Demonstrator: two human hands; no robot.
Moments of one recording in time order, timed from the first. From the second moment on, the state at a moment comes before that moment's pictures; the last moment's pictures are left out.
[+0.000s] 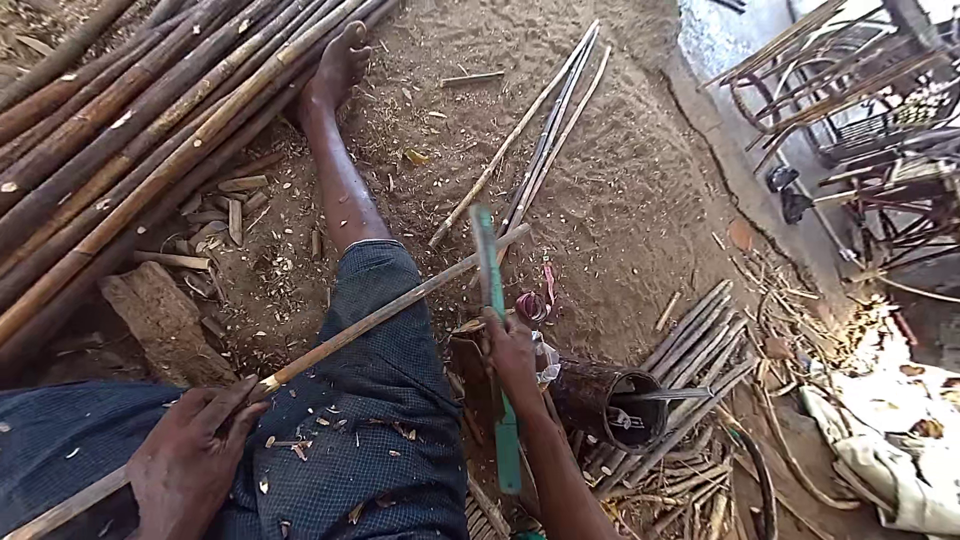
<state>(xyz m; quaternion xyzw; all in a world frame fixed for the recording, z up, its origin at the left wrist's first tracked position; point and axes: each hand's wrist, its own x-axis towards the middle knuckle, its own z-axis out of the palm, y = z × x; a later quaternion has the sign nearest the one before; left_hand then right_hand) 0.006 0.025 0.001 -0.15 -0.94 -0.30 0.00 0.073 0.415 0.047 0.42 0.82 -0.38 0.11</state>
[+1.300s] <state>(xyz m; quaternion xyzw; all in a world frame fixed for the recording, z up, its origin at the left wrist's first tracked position) 0.002 0.022 0.008 -0.19 -0.94 -0.28 -0.02 0.082 0.388 0.052 0.29 0.87 -0.33 0.21</state>
